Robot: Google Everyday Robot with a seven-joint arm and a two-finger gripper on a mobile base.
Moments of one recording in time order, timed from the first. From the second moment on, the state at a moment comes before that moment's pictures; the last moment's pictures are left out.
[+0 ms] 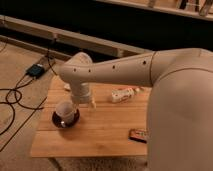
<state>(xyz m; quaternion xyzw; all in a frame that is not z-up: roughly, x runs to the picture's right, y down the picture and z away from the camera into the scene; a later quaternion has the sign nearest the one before) -0.103 0.104 0.703 -0.26 0.24 0.64 0.68</state>
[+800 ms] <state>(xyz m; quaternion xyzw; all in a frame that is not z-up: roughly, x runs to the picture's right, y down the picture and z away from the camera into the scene) -0.103 0.104 0.703 -0.26 0.24 0.64 0.68</state>
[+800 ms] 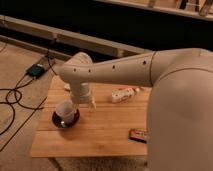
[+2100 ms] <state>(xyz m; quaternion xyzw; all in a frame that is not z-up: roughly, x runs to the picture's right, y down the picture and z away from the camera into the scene) 0.046 0.170 0.727 -0.19 0.24 0.78 0.54</state>
